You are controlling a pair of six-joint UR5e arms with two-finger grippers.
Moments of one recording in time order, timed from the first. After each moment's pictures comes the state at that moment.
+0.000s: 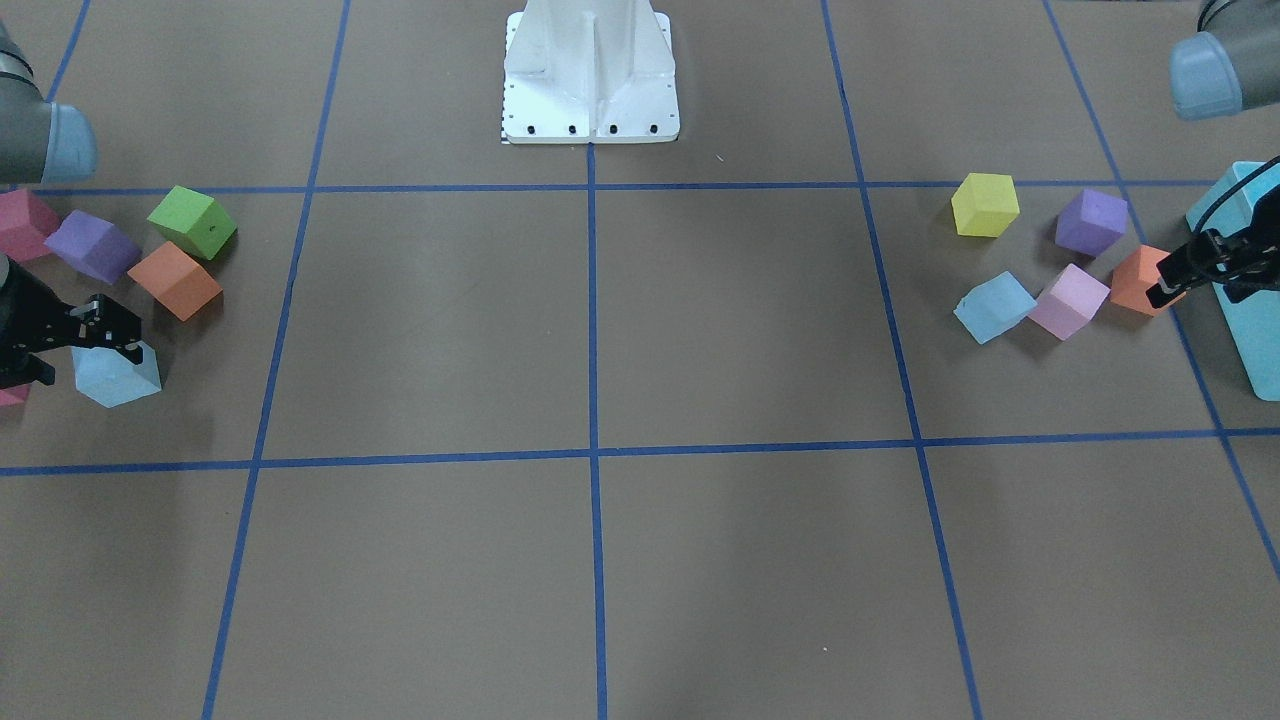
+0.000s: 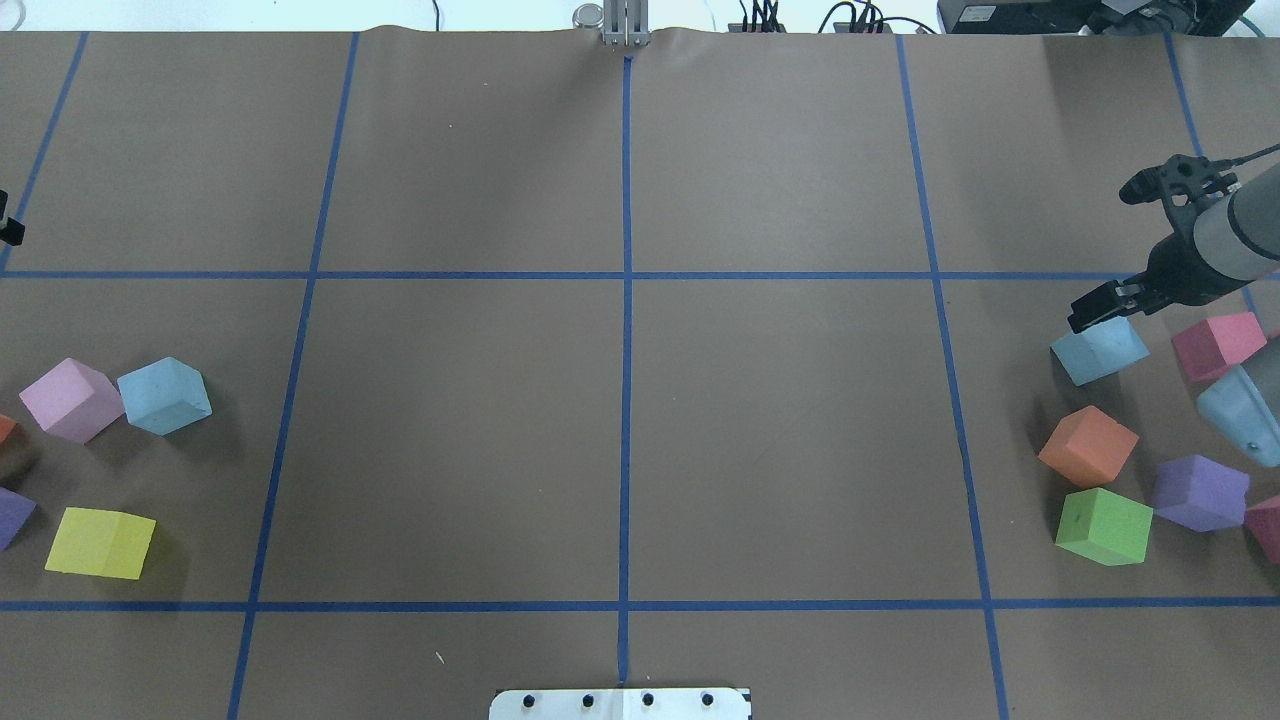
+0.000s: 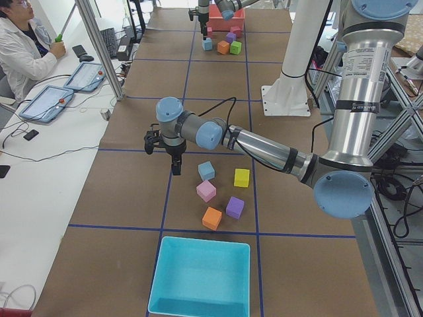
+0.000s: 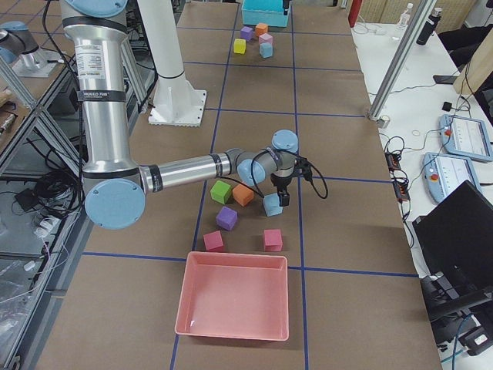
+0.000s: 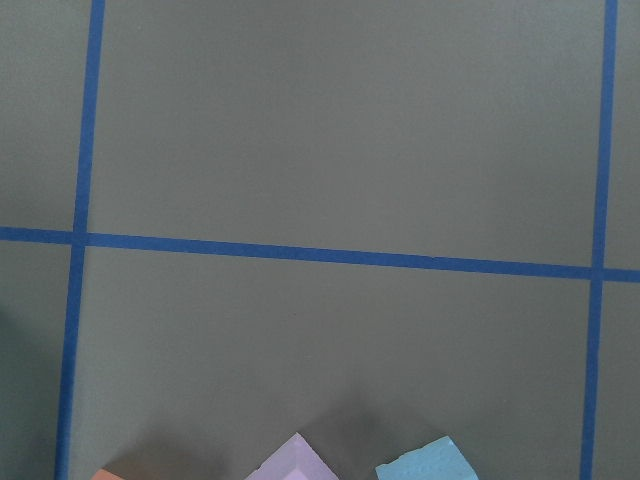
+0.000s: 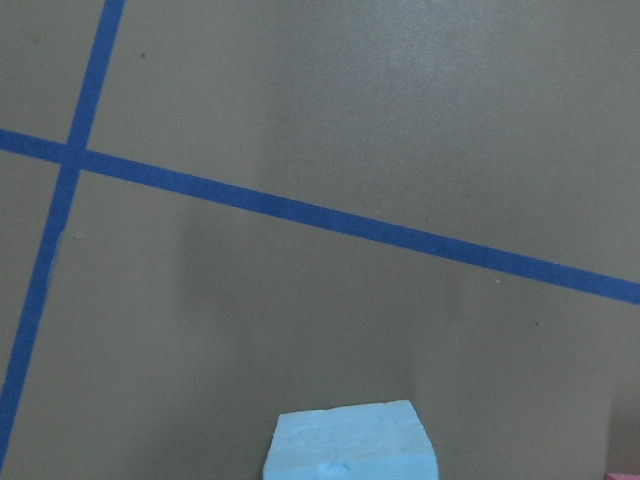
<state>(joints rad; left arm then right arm) -1.29 -1.67 -1.81 -1.60 -2.35 -0.51 1.03 -1.51 1.67 -1.21 2.20 0.48</state>
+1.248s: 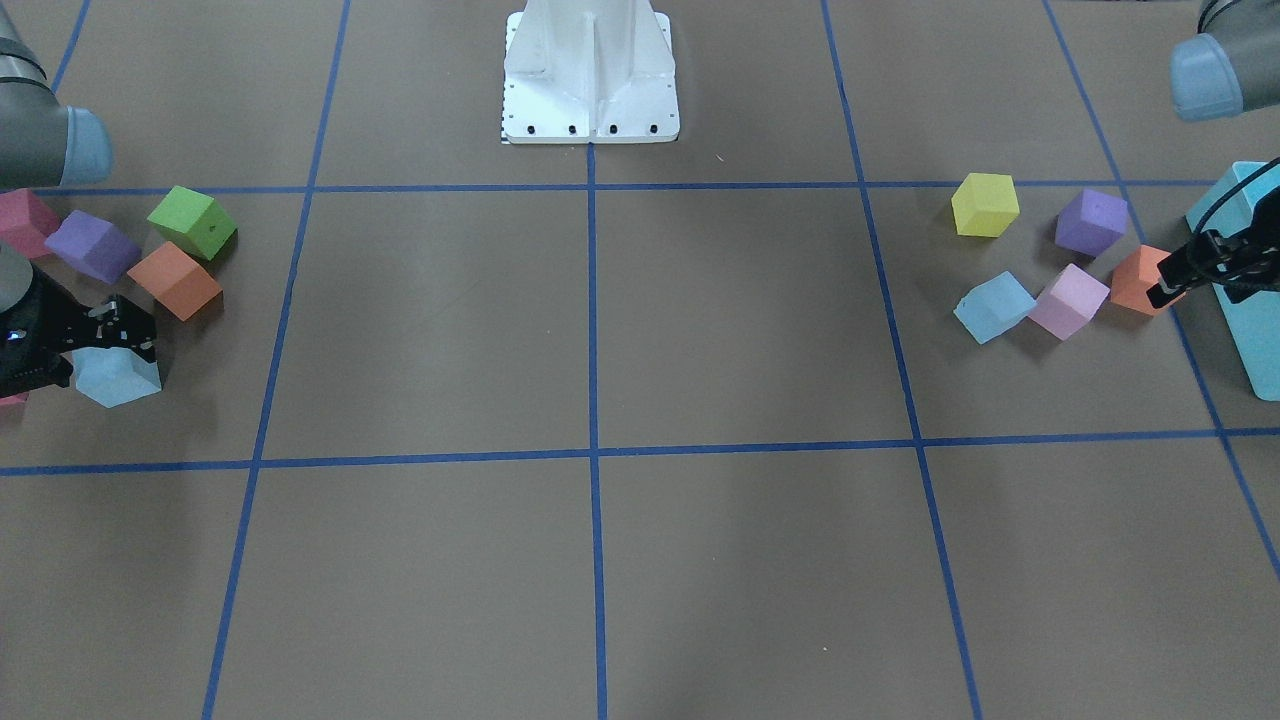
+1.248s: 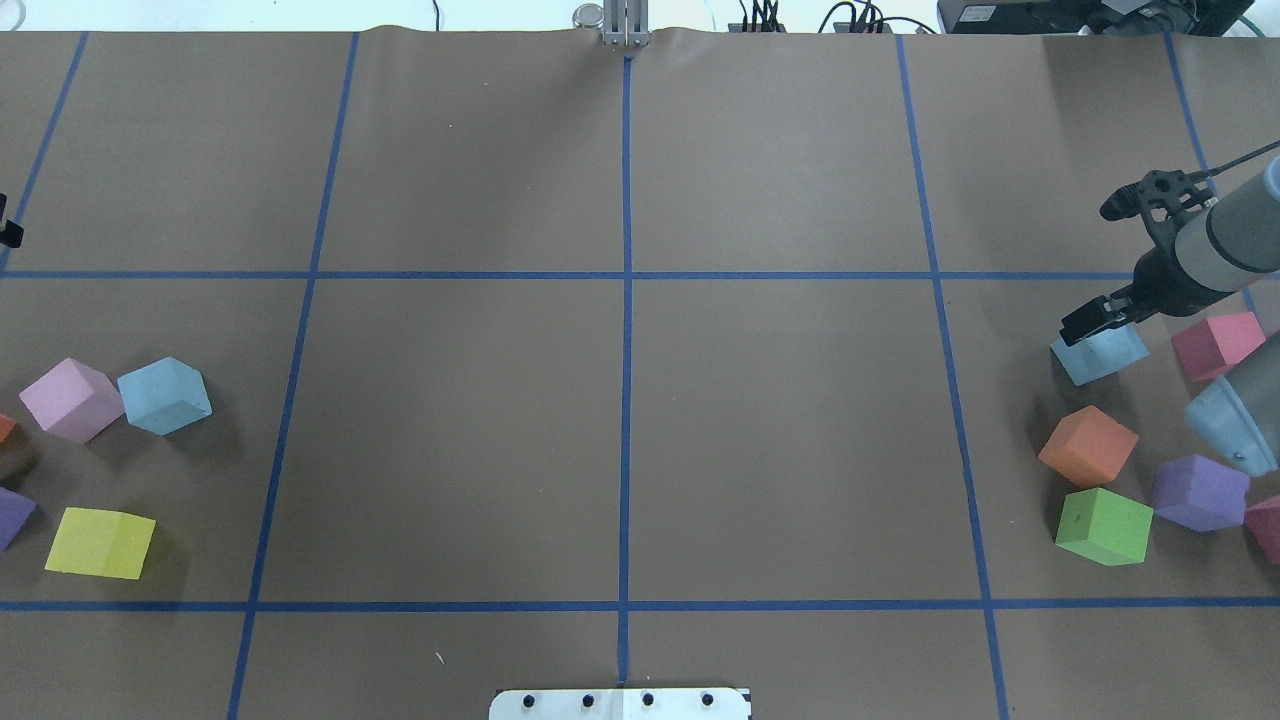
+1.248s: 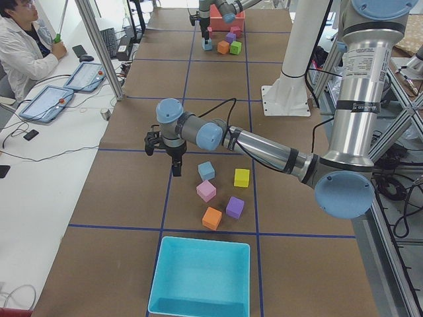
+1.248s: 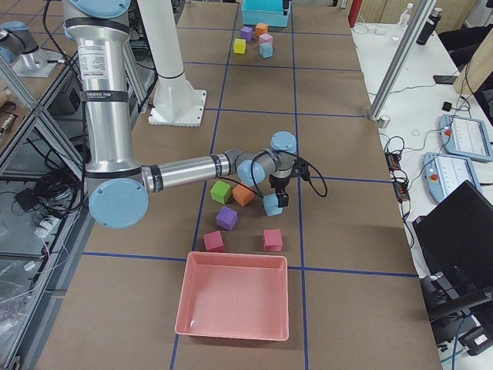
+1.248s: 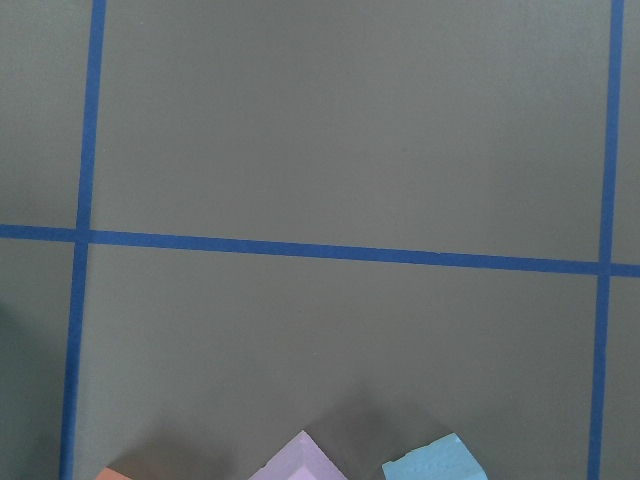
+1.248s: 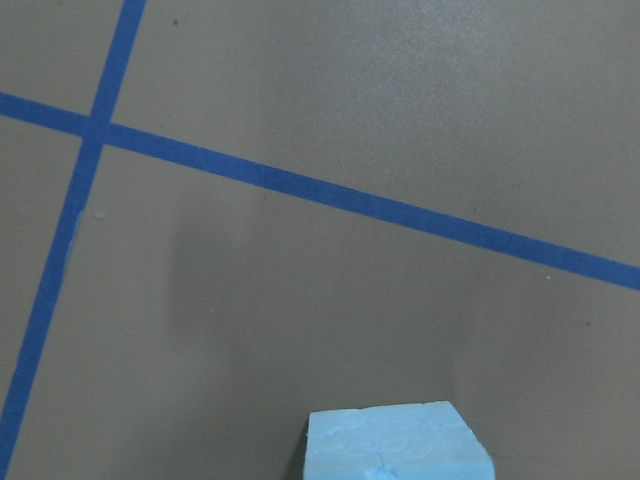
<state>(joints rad) -1.29 -1.66 -1.80 -1.60 -2.35 -0.50 1.00 -1.51 1.65 -1.21 2.17 0.42</state>
